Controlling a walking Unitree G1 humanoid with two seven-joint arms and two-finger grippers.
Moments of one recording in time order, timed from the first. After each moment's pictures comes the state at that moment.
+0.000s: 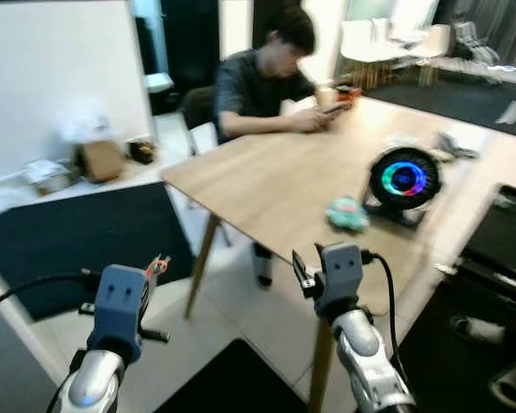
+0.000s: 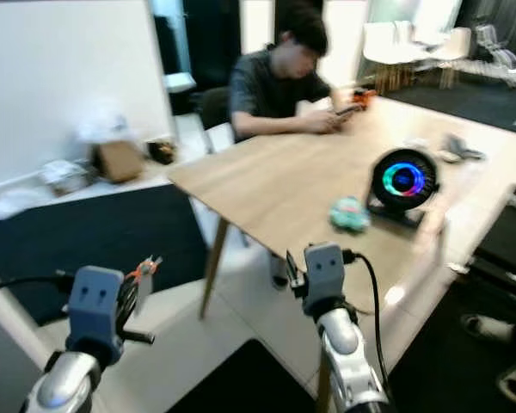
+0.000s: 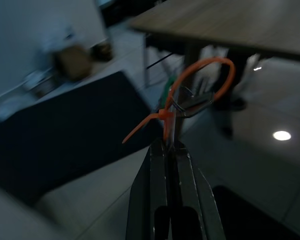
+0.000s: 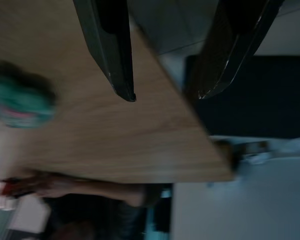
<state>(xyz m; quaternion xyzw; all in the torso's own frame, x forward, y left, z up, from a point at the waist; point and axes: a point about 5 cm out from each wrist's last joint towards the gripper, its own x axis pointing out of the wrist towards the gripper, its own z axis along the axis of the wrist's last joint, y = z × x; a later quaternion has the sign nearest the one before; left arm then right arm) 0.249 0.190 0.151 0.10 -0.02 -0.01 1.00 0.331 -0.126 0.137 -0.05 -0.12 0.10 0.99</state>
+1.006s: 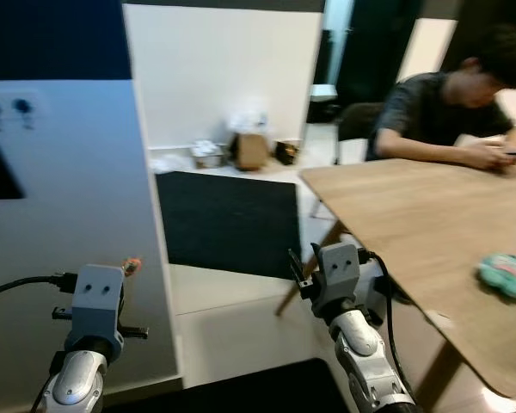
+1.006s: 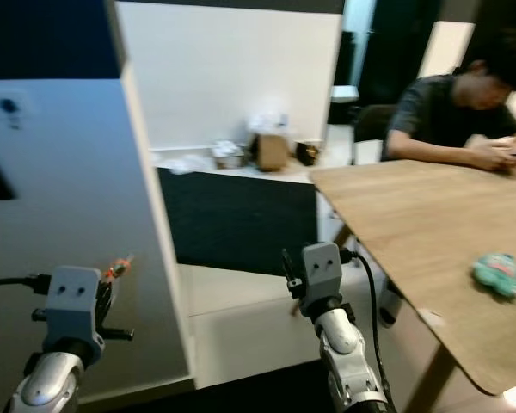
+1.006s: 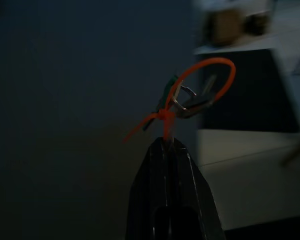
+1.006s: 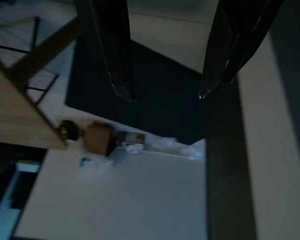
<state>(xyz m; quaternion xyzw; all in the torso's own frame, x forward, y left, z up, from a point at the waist) 0.251 0.220 0.152 0.10 -0.01 0.08 0.99 0.331 -0.121 0.137 -0.05 -0.12 0.12 0.98</state>
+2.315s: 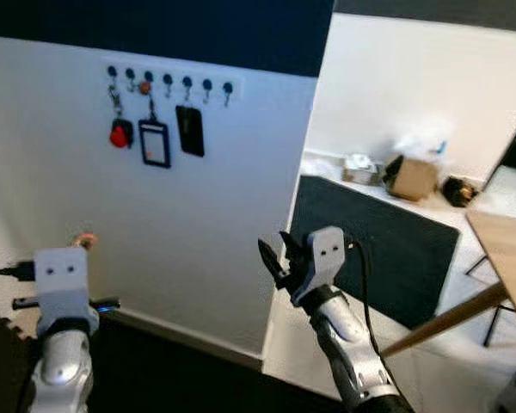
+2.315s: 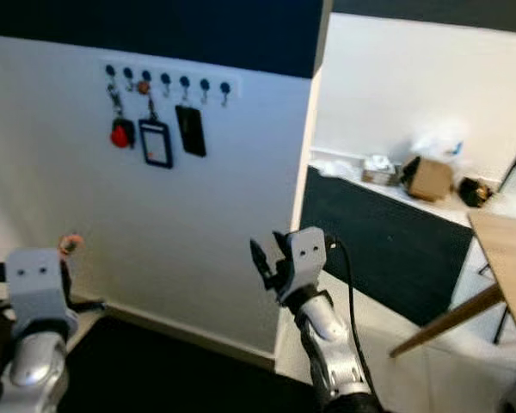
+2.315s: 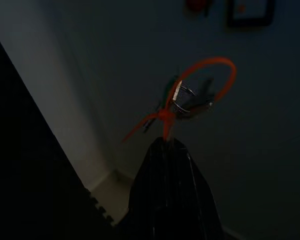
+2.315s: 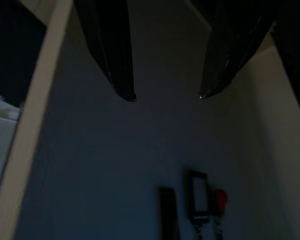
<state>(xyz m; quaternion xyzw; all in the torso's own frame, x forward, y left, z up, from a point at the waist) 0.260 0.238 0.175 0.09 -0.07 0.19 0.98 0.330 -0.090 0.165 0.02 -0.14 0.22 0.97</state>
